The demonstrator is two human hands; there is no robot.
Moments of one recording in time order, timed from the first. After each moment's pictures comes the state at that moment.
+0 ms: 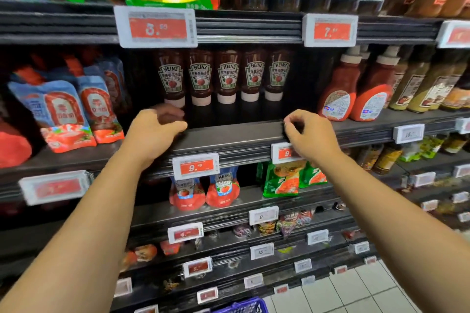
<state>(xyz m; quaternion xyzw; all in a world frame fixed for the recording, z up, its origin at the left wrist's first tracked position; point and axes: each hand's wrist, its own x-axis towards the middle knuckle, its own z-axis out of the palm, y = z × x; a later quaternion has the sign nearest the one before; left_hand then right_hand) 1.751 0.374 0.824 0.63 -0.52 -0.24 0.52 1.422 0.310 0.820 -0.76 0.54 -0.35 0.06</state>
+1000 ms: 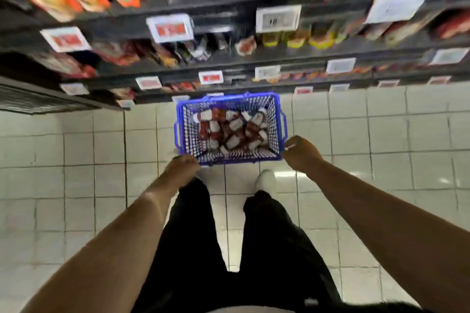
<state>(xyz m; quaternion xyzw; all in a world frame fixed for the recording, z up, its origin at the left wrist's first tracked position) 1.589 0.688 0.308 0.82 -0.13 -0.55 0.09 1.307 0.543 0.301 -0.55 0.64 0.13 0.52</state>
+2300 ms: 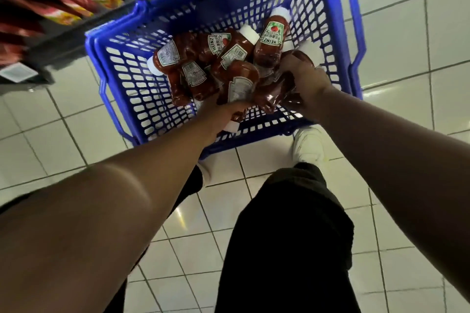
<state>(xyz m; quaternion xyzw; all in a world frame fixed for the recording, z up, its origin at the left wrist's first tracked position) 1.577 0.631 -0.122 0.74 -0.18 -0.63 0.14 1.380 0.551 -0.084 -0.11 0.70 -0.14 0.69</state>
